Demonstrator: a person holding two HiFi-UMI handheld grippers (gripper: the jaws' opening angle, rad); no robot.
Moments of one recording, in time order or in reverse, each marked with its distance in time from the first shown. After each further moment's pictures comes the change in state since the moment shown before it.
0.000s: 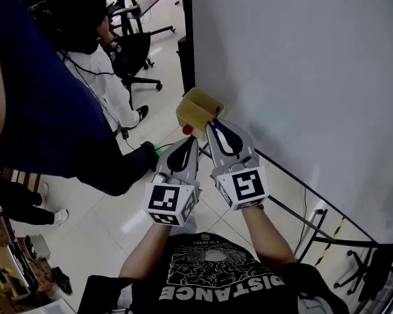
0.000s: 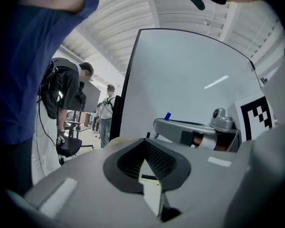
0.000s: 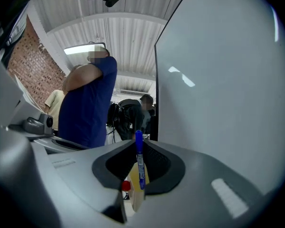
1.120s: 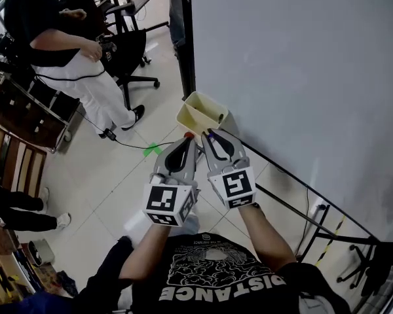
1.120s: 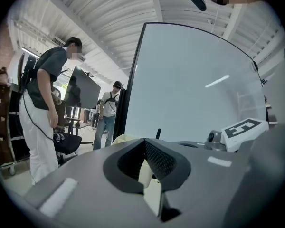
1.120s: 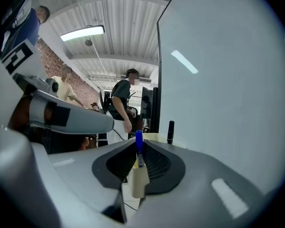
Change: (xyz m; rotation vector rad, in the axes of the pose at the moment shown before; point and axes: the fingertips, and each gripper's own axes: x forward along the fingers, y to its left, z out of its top) left arm 0.024 0.030 -0.009 -0.016 0.041 -0.007; right arm 0.033 0.002 -0.079 -0.008 0.186 0.003
